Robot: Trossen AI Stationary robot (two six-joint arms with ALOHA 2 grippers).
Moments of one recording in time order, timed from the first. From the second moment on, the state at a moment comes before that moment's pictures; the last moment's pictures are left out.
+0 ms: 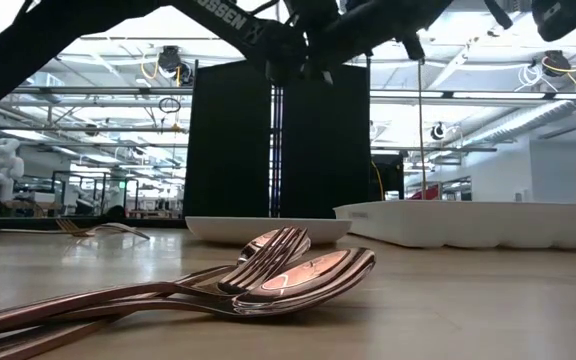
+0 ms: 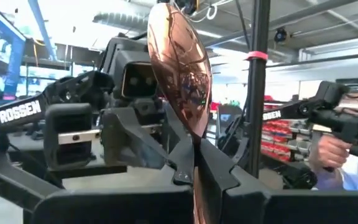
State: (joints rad) left arm 0.12 2.28 1.77 0.90 0.64 -0.23; right arm 0.89 0.32 0.63 -0.53 0.81 0.28
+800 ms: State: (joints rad) left arm 0.03 2.29 1.79 0.80 0.33 -0.11; right arm 0.73 0.35 0.52 -0.30 0.69 0.24
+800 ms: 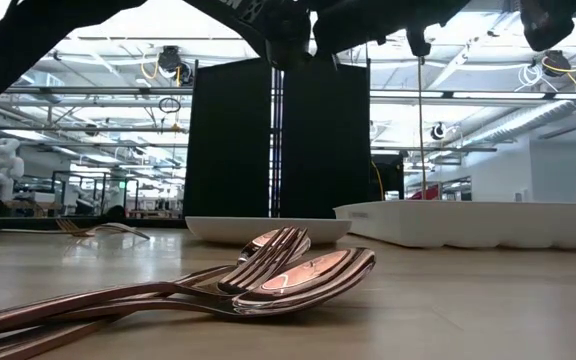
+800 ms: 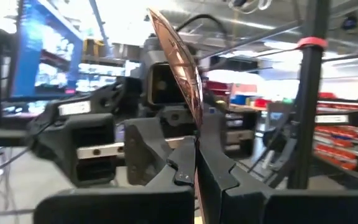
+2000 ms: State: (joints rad) left arm 0.05 2.28 1.79 0.59 0.56 0.01; right arm 0.67 0.39 0.52 -0.34 0.47 0.34
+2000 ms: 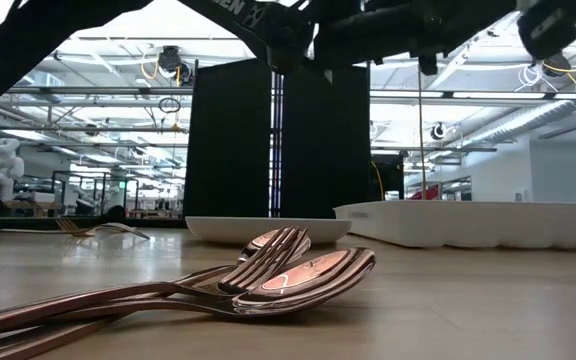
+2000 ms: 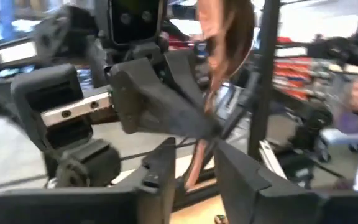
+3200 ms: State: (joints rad) left arm -0.02 2.28 1.78 0.64 0.85 0.06; right arm 0.53 0.81 0.33 0.50 0.02 0.41
